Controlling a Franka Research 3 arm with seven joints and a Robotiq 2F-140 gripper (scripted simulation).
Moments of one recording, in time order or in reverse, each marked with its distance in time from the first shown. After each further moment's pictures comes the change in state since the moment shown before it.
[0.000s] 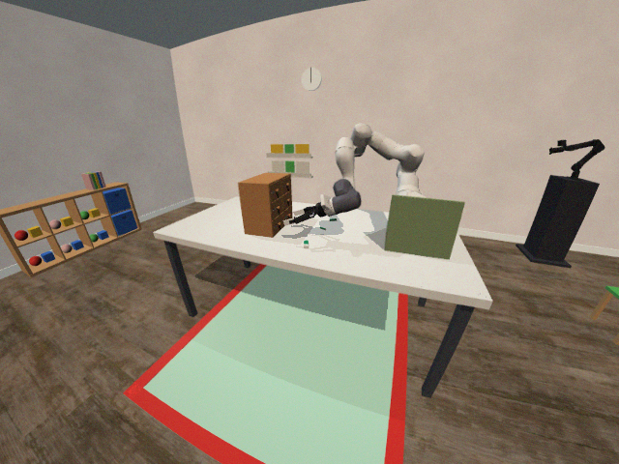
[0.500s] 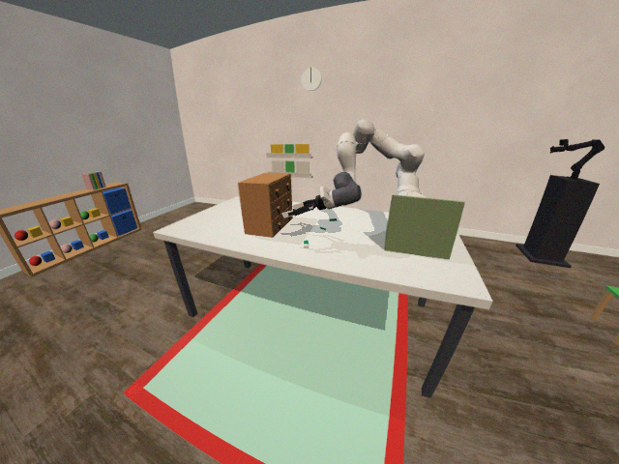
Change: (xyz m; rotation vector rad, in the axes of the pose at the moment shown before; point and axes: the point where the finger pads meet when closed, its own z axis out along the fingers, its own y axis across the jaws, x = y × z) arm 0.039 0.002 -0.011 -0.004 0.013 0.022
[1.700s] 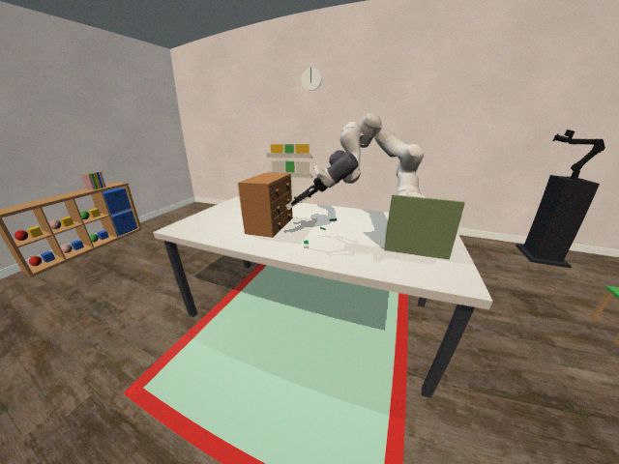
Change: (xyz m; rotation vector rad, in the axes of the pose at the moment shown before) arm 0.030 0.003 -0.039 -0.024 -0.333 0.079
